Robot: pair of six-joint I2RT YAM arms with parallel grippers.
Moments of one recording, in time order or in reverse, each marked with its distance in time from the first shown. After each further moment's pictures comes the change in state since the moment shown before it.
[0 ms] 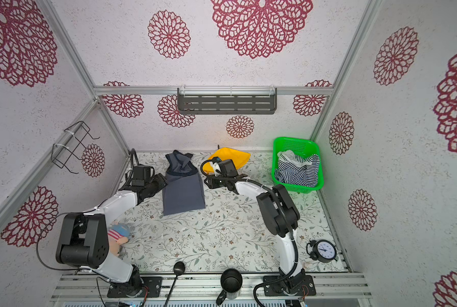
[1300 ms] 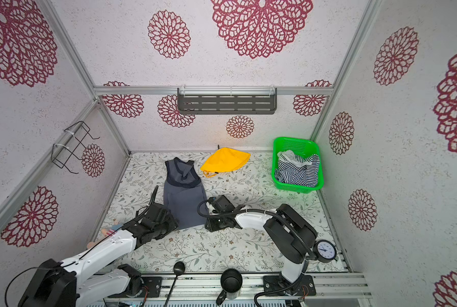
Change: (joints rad) left arm -0.336 -0.487 -0.429 -0.274 -0.112 -0.271; right arm 0.250 -0.272 -0.467 -0.120 0.038 0.206
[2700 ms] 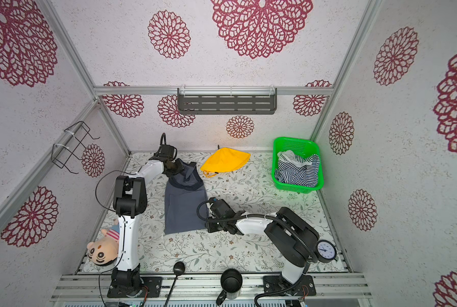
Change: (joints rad) left arm 0.354 1.341 1.458 -0.122 0.137 0.401; right arm 0.059 -0.032 -0.095 0.183 0.090 0.098
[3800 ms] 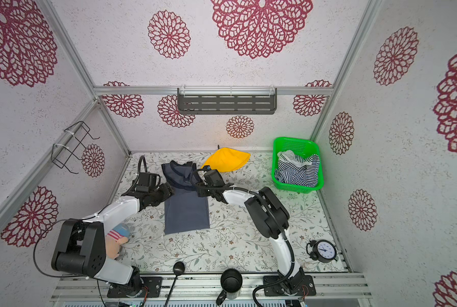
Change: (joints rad) left arm -0.066 -0.948 -1.155 0.276 0.012 -0.132; right arm -0.182 0.472 0.643 -0.003 0.100 -0.193
